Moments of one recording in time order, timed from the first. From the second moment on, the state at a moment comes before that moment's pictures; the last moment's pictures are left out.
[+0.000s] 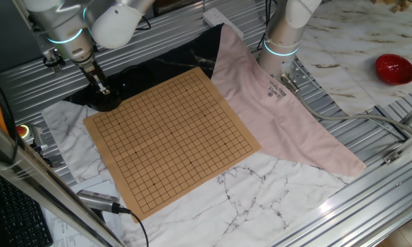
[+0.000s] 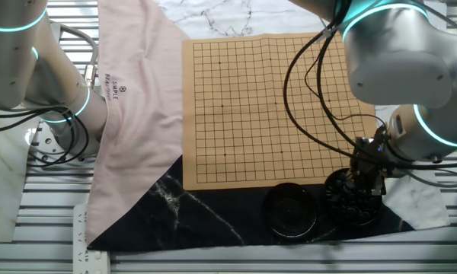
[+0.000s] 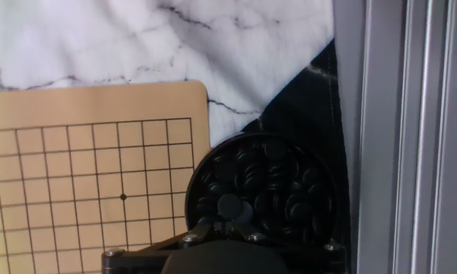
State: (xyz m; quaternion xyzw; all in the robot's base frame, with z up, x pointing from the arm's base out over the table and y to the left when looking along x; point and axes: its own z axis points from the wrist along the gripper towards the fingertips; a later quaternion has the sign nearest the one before) arm 0.628 -0.154 0.078 0.00 -1.00 0.01 0.05
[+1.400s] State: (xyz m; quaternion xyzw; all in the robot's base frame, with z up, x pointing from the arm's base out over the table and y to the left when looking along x) arm 0.641 -0.183 0.059 0.07 -1.00 0.01 0.04
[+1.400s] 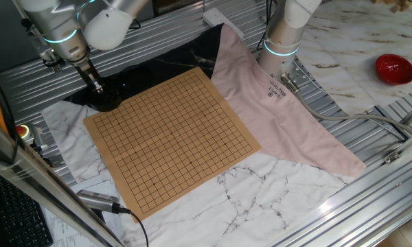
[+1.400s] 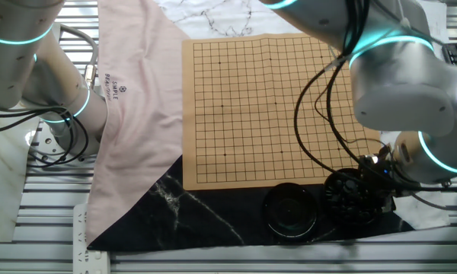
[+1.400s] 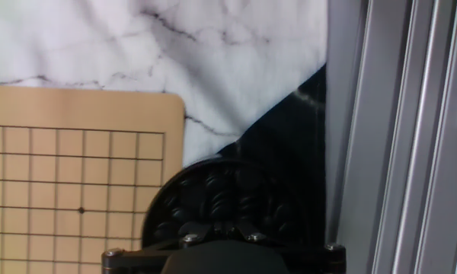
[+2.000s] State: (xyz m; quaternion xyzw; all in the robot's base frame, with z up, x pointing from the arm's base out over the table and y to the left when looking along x) arm 0.643 -0.183 0.059 0.07 -1.00 0.01 0.05
